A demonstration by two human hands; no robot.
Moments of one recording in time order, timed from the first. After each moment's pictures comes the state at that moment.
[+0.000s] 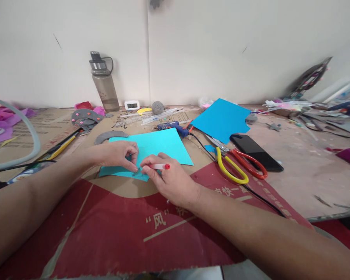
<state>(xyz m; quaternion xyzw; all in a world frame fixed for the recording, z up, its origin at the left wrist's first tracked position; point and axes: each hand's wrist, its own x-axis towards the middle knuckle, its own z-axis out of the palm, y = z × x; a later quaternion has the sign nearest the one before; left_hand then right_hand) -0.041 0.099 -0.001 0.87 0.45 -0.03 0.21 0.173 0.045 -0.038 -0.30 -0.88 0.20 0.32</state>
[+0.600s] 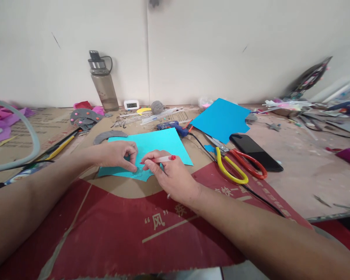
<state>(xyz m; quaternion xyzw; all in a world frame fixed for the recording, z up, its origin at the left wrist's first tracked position) -0.042 0.098 0.000 0.86 0.45 -0.03 0.22 0.173 0.050 -0.037 -0.33 -0.82 0.30 0.36</state>
